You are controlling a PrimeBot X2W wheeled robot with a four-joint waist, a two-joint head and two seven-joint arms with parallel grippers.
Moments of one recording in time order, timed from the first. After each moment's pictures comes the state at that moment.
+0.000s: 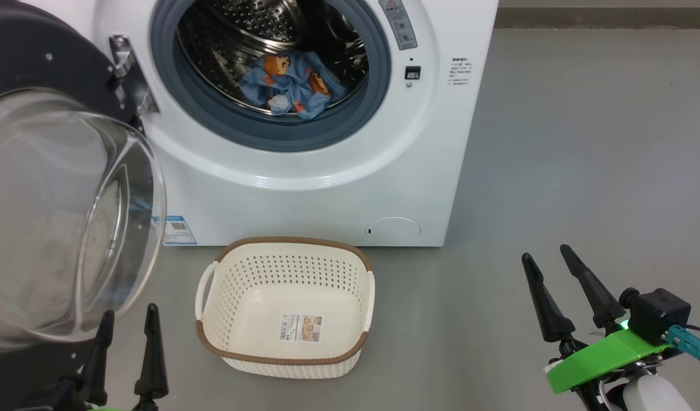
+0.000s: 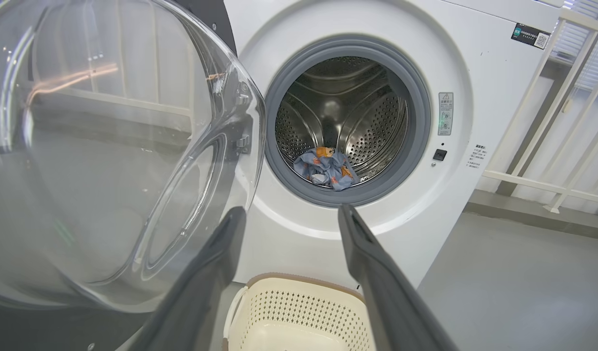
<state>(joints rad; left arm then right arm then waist) 0.02 0.13 -0.08 0.10 -0.42 -0.03 -0.25 -0.14 -0.23 0.14 0.20 0.43 0.13 -0.26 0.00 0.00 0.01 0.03</state>
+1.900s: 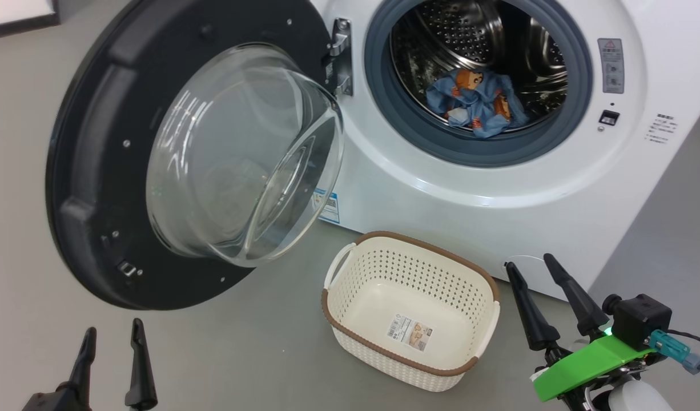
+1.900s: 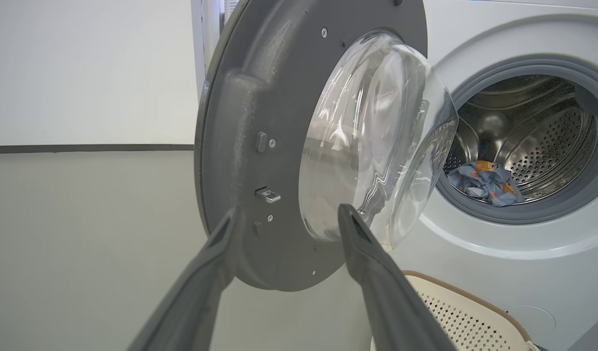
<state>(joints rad) 0.04 0.14 -0.07 0.12 -0.35 0.07 -0.25 -0.14 -0.21 0.17 0.22 0.43 0.13 -0.26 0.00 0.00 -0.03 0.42</state>
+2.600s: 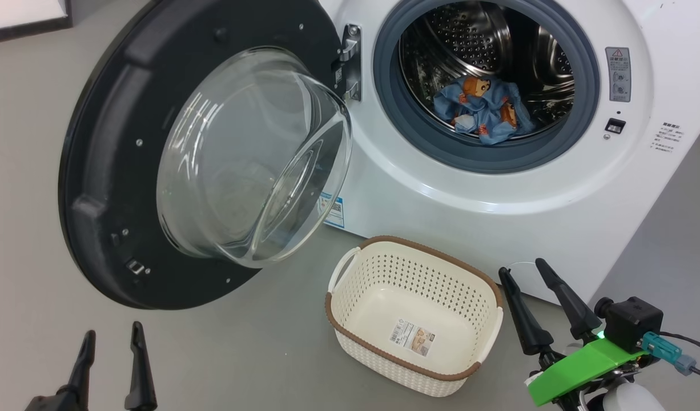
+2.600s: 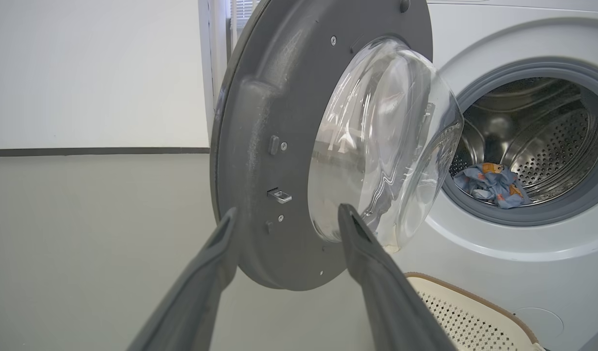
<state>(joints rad) 0.05 0.16 -0.08 0.10 -0.35 0.08 -0.25 -0.14 -0.21 0.20 0.23 0.44 0.13 -0.26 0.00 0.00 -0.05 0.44</state>
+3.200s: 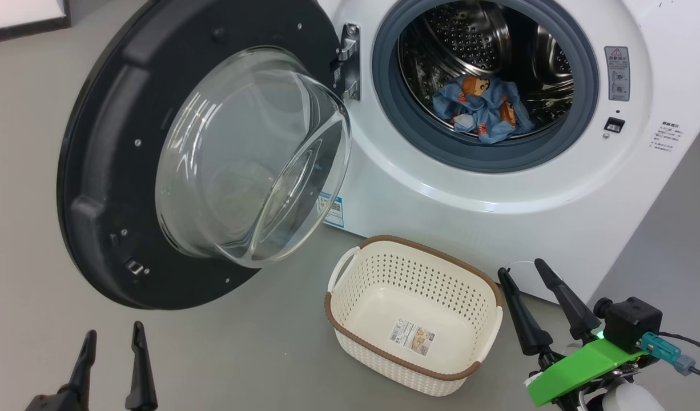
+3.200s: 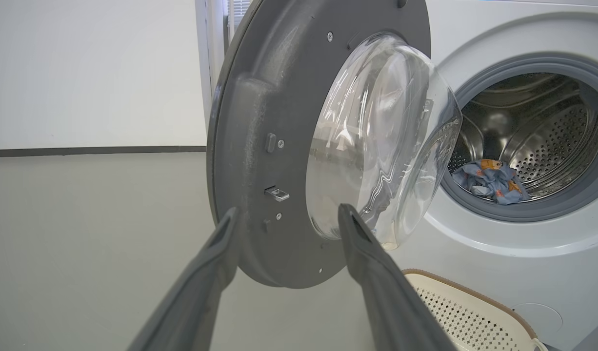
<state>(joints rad) 0.06 0.16 -0.09 0.10 -0.36 0.09 -0.24 -0.14 -0.21 0.20 0.23 0.44 0.13 -0.26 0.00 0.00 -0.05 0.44</state>
